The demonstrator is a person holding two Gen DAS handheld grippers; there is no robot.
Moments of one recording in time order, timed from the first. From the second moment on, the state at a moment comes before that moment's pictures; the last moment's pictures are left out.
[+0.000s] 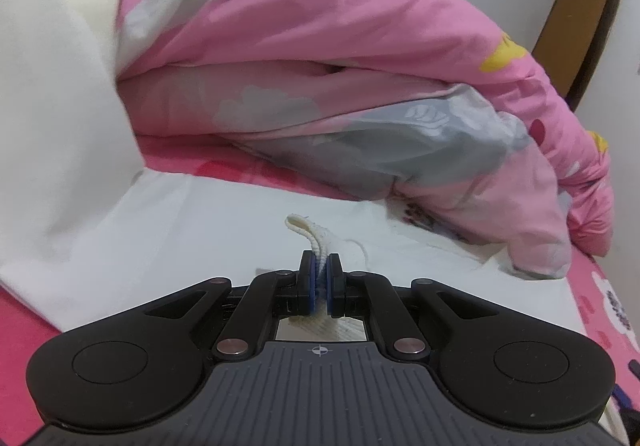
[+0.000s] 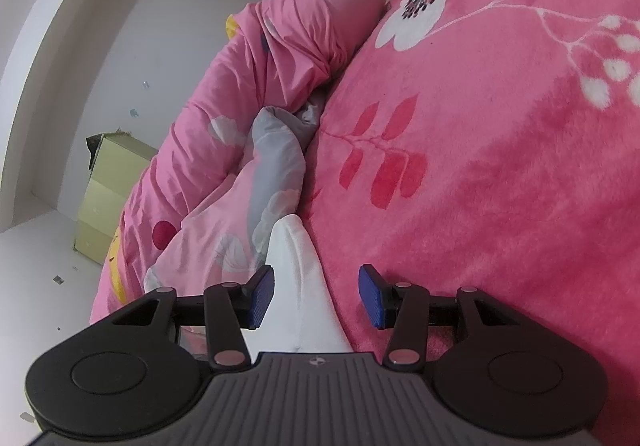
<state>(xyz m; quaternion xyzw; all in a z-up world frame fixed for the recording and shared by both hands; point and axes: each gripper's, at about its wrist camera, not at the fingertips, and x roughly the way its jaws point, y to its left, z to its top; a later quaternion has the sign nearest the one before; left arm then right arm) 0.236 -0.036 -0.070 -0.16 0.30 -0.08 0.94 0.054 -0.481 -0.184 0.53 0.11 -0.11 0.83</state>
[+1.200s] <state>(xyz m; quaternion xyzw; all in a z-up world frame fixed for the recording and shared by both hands) 0.186 -0.021 -0.079 -0.10 0.24 -0.04 0.96 0.050 -0.474 -0.174 0.50 0.11 -0.12 0.85</state>
